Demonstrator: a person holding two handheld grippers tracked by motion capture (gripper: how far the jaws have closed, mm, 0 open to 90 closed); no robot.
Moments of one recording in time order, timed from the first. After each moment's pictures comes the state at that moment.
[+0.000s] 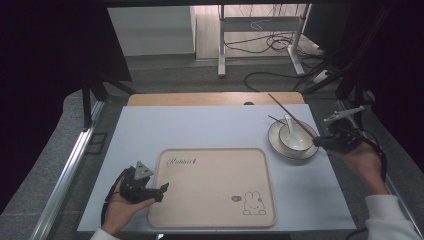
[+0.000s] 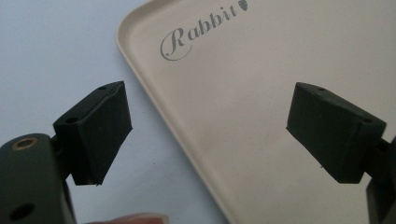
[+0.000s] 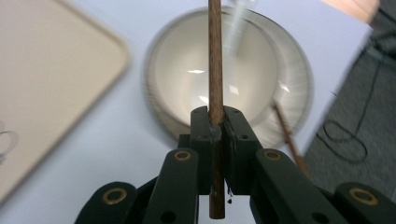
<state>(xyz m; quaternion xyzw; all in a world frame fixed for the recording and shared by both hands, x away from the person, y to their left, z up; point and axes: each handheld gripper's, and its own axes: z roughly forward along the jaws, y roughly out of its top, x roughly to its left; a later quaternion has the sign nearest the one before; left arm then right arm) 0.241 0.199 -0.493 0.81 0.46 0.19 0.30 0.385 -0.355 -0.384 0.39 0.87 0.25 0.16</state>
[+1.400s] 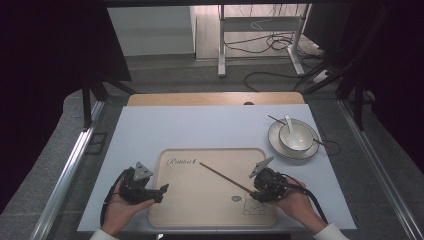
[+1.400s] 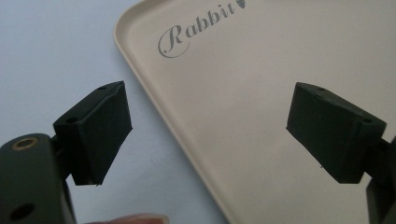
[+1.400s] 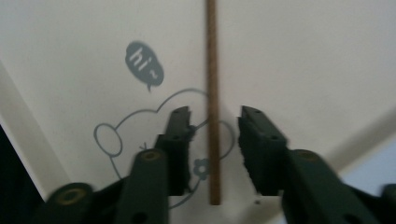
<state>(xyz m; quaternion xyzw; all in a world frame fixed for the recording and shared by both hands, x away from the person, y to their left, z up) 0.239 0.200 -0.494 0.81 0.46 0.19 0.30 0.299 -0.188 -0.485 0.25 0.95 0.18 0.06</state>
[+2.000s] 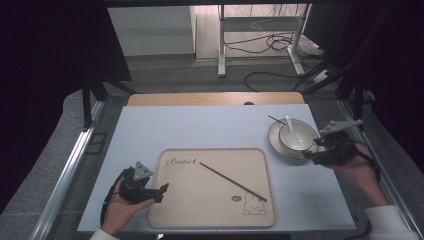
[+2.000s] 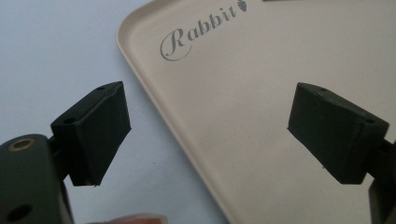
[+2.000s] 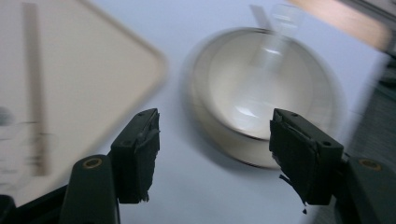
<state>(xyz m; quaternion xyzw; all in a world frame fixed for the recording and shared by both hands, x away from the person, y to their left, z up) 0.240 0.200 -0.494 0.81 0.46 0.19 0.30 0.352 -0.341 -0.386 0.38 0.86 0.28 0.20</state>
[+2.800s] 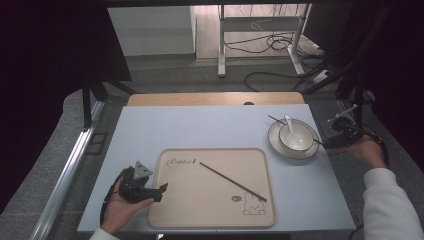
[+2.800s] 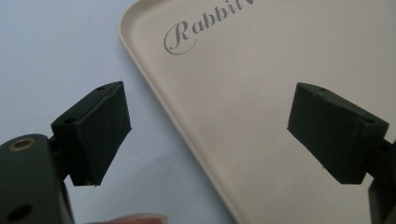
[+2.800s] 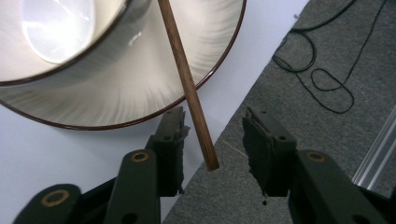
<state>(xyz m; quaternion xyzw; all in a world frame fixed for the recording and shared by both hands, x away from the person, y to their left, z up) 0.243 0.204 -0.497 0.81 0.47 0.19 0.29 0.460 -0.419 -0.450 0.43 0.88 0.14 0.12</state>
